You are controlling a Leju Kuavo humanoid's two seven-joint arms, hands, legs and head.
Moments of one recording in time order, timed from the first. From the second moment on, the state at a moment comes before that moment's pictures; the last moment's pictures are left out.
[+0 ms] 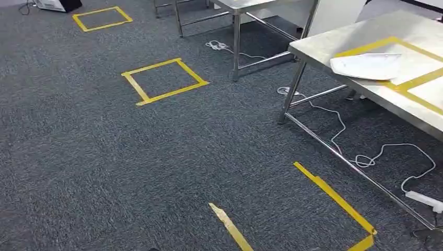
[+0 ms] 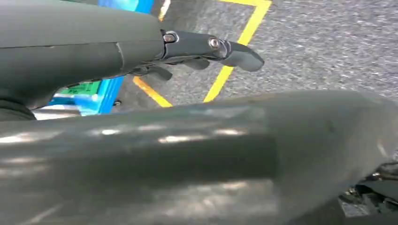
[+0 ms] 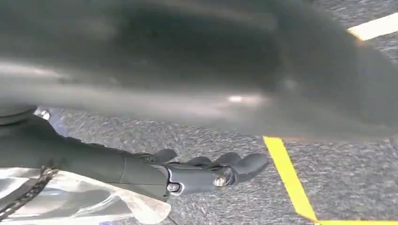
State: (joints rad) left arm -0.04 -0.27 0.68 -0.22 -1.32 0.28 0.20; right arm -0.03 0.10 -0.96 -0.23 1.17 -0.33 -0.21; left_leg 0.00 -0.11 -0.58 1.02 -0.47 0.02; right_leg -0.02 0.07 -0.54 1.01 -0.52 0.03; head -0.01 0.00
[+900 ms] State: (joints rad) left arm -0.06 -0.24 0.96 -0.22 -0.97 0.65 -0.09; right arm -0.05 0.15 -1.07 -0.23 1.13 -0.29 -0.16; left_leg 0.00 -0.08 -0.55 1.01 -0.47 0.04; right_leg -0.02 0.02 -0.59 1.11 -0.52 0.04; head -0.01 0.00
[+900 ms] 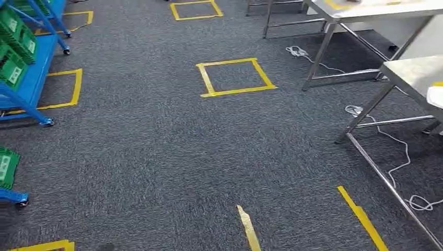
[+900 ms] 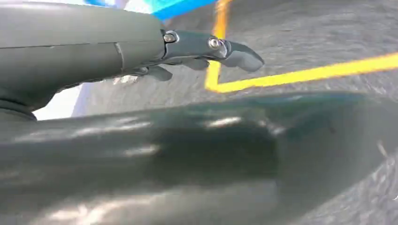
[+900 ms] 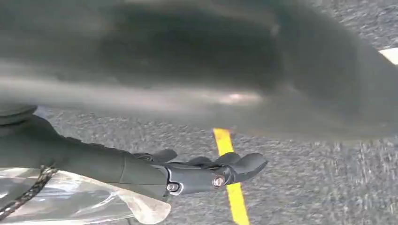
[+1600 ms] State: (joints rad) left arm -0.09 -0.19 1.10 -0.22 -0.94 0.59 -0.16; right arm -0.08 0.20 -1.11 -0.22 1.11 -0.30 -0.21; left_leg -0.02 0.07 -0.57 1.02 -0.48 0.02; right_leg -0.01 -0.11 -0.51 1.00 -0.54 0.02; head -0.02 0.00
